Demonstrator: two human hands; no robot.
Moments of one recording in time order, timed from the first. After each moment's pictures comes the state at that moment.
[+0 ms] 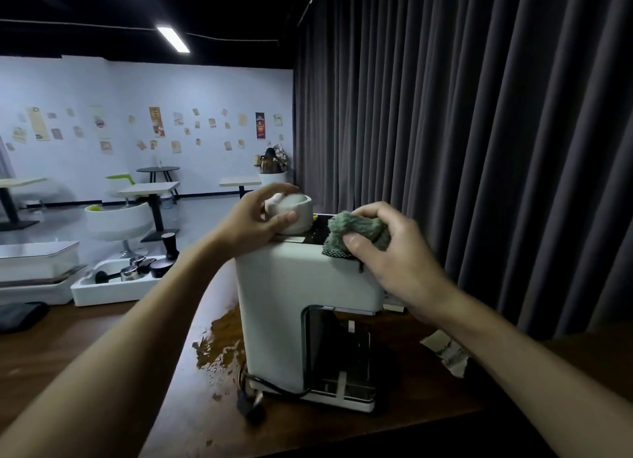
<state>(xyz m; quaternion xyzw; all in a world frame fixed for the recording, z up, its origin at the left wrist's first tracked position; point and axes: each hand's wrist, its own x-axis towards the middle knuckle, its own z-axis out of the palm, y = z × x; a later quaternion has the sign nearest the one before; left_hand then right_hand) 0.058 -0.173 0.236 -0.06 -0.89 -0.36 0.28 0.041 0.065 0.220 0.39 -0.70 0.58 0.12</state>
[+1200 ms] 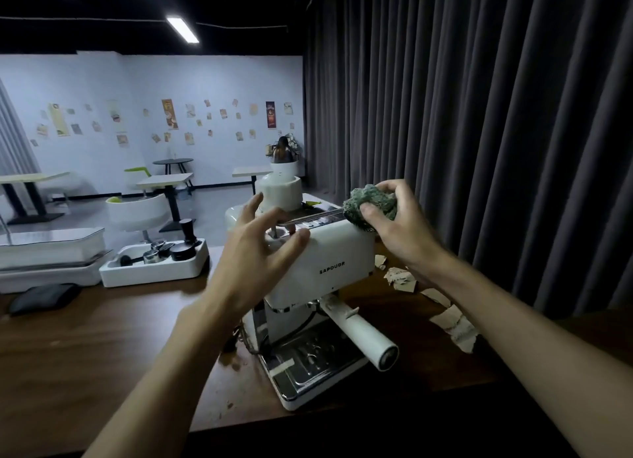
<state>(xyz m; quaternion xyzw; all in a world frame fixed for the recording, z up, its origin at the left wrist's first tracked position) 0.130 -0.130 0.188 0.01 -0.88 -0.29 0.38 -0.005 0.052 0.200 0.34 -0.71 0.60 0.14</state>
